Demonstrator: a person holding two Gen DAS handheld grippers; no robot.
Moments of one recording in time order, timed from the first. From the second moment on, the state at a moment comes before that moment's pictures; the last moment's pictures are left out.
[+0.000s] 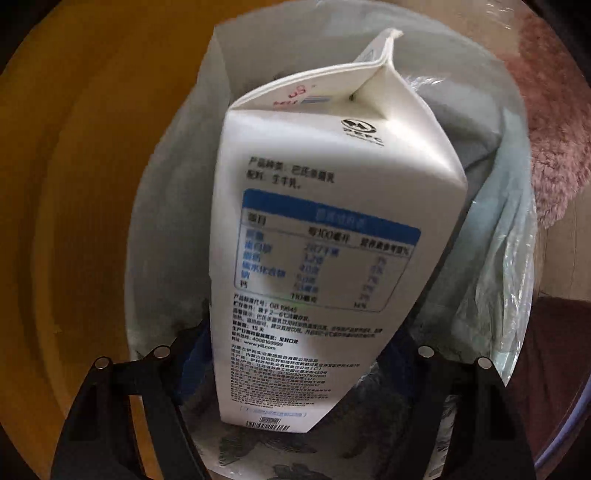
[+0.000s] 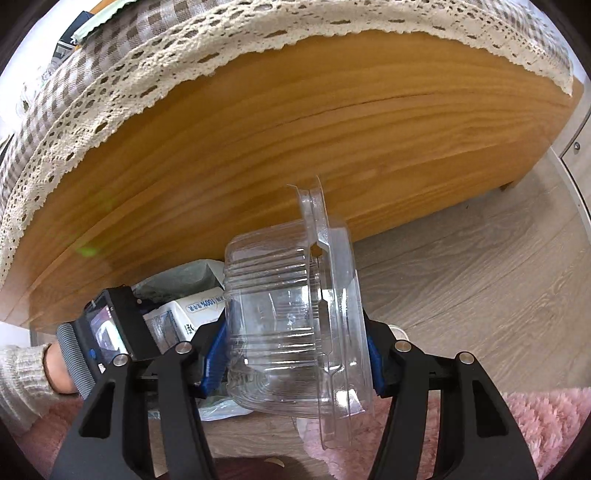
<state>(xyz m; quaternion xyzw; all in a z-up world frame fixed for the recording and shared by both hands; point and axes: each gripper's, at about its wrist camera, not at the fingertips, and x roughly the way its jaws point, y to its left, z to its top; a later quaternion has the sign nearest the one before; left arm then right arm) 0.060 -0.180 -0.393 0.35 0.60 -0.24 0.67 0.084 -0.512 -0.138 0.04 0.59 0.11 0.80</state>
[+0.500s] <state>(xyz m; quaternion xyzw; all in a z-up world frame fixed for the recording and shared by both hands) 0.087 -0.199 -0.452 0.36 0.68 -0.21 0.60 0.097 -0.514 -0.141 0.04 0.60 0.11 0.79</state>
